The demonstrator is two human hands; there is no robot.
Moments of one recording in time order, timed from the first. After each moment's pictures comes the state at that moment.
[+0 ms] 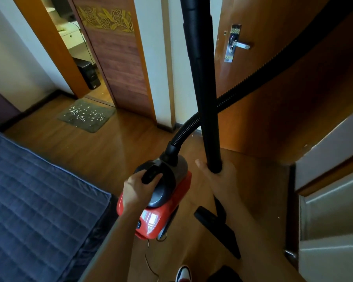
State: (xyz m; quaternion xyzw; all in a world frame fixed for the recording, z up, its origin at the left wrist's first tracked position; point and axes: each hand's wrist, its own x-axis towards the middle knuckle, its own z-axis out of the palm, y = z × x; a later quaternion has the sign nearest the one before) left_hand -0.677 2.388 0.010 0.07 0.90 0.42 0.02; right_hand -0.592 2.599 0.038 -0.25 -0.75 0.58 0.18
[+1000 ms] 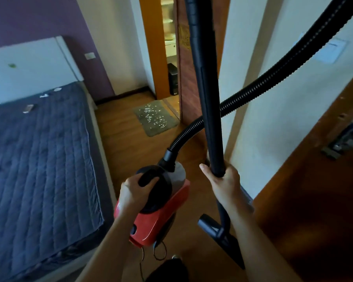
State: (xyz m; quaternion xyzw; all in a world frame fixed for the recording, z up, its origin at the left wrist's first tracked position) left_hand -0.965 2.549 0.030 -0.22 0.88 0.40 -0.13; right_hand -1.025 2.788 0.035 0.04 -0.79 0.60 0.12
